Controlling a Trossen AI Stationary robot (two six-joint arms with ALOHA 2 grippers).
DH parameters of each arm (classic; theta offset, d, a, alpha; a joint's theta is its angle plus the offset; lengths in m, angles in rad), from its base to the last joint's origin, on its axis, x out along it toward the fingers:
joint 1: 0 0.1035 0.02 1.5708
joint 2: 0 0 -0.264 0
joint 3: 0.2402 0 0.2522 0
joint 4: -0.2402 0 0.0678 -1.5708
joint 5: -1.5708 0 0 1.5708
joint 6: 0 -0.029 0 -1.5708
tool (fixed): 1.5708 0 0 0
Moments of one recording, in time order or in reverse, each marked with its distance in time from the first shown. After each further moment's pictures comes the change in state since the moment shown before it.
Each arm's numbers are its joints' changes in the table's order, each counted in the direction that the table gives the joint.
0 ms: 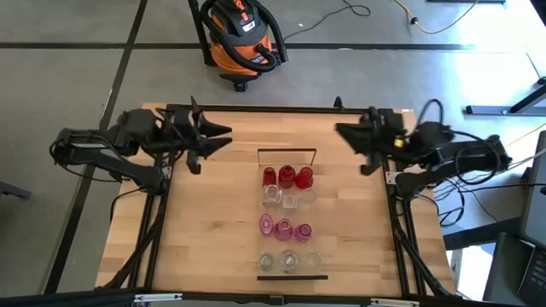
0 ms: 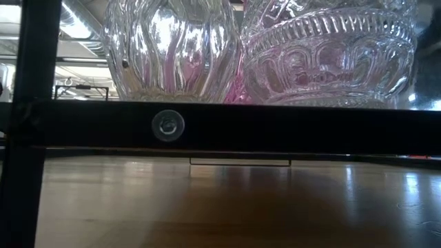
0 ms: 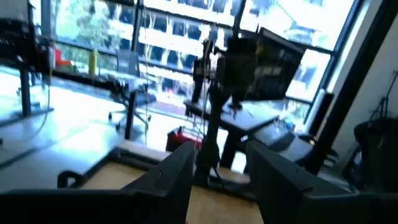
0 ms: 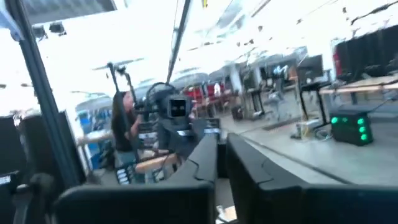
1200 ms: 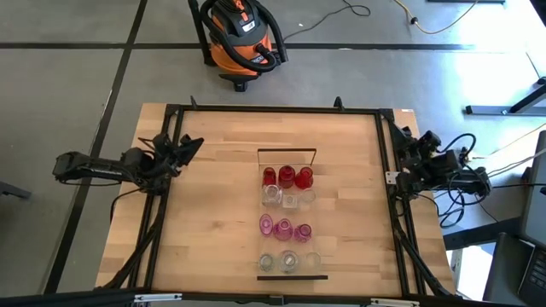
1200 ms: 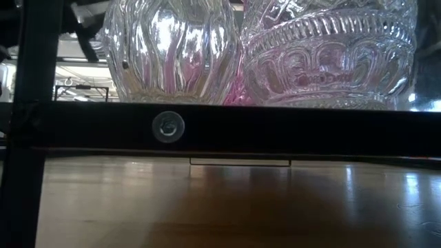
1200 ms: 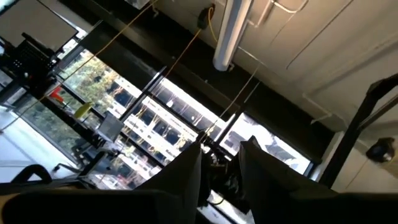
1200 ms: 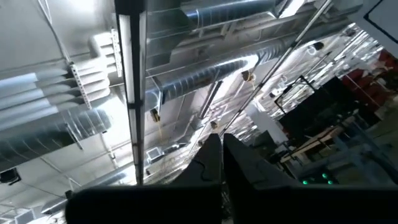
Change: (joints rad) left arm 0.050 0.577 -1.076 1.004 0.137 0.312; right arm -0.110 0.939 -0.911 0.432 -0.235 -0.042
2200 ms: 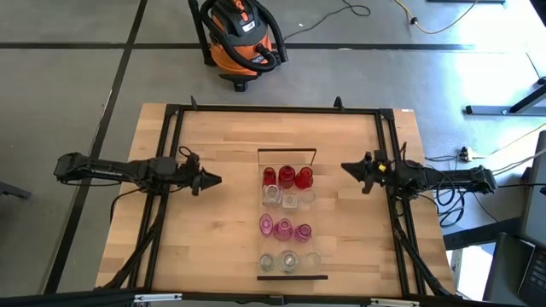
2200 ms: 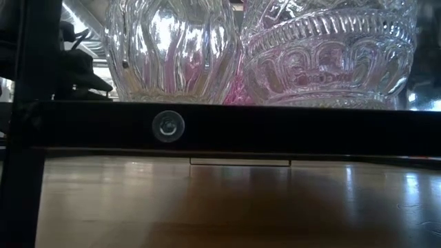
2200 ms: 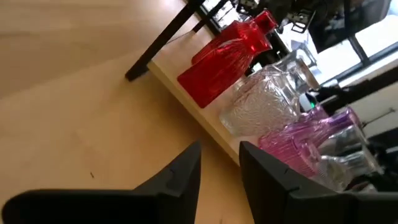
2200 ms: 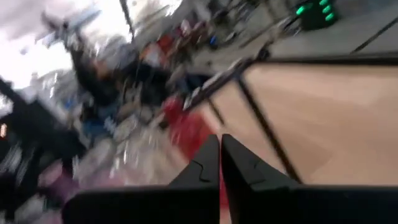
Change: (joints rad) left arm -0.002 0.046 -0.032 -0.831 -0.268 0.348; right arm 0.000 -0.084 -0.141 -0.573 0.268 -0.377
